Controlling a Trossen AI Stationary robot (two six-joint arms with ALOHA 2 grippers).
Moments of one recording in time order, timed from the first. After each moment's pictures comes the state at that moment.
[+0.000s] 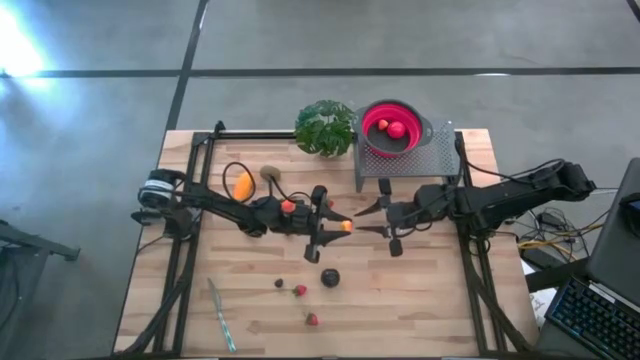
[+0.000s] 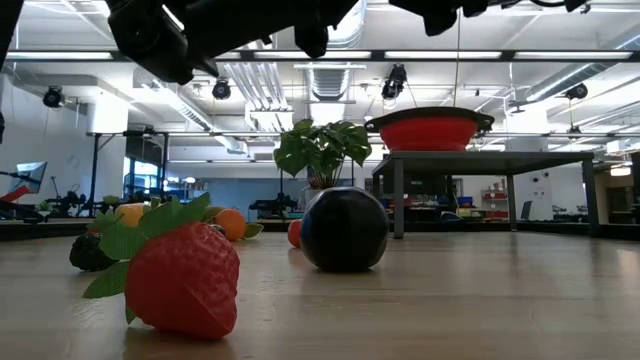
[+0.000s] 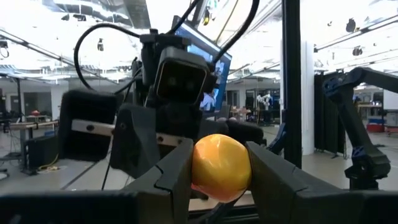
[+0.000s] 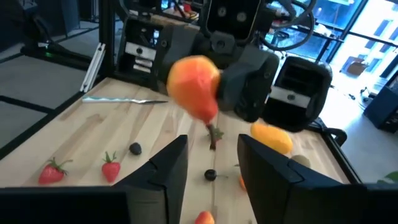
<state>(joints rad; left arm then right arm) -0.11 1.75 0.87 1.29 0.06 0.01 0.16 1.12 0.72 0.20 0.06 -0.18</state>
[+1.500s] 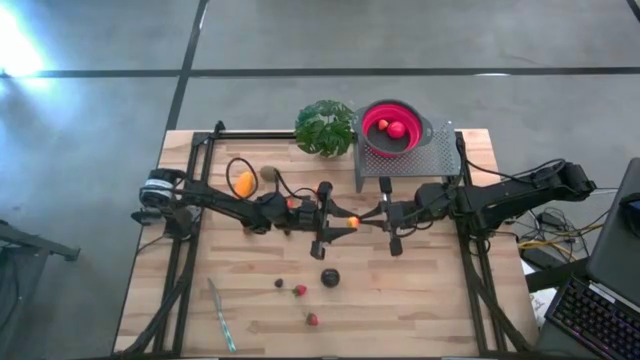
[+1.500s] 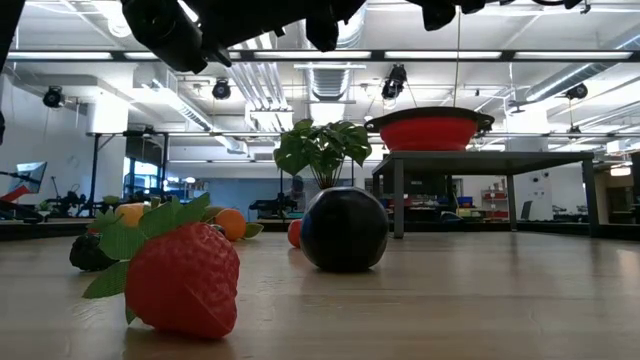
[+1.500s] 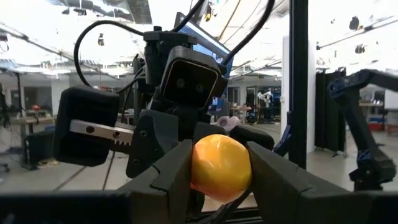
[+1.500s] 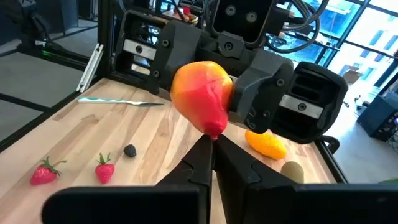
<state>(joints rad) -0.09 1.75 0.94 1.20 0.06 -0.03 0.16 1.11 0.73 0.19 0.06 -0.22</state>
